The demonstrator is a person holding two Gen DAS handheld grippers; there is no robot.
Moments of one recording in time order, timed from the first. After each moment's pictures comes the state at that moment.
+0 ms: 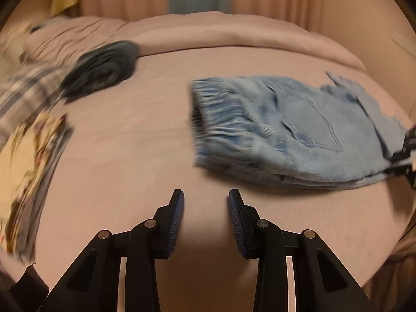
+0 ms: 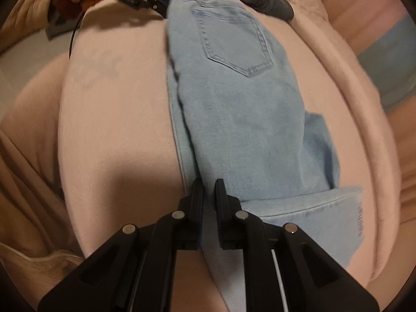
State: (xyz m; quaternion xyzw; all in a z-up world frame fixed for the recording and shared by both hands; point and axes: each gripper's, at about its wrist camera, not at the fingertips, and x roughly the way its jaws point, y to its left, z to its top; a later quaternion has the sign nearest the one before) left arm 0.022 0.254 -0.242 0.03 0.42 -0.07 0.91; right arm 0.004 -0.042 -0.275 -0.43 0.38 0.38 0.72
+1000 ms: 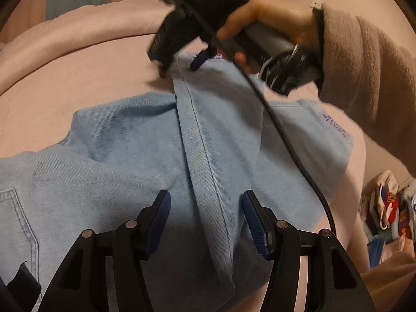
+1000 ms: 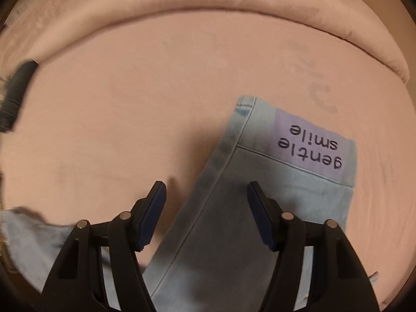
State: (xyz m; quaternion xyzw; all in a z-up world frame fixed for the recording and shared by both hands) left arm 0.102 -0.044 -0.249 0.04 0.45 -0.35 0.82; right arm 0.335 -0.174 -0.283 -0.01 0.60 0.02 0.80
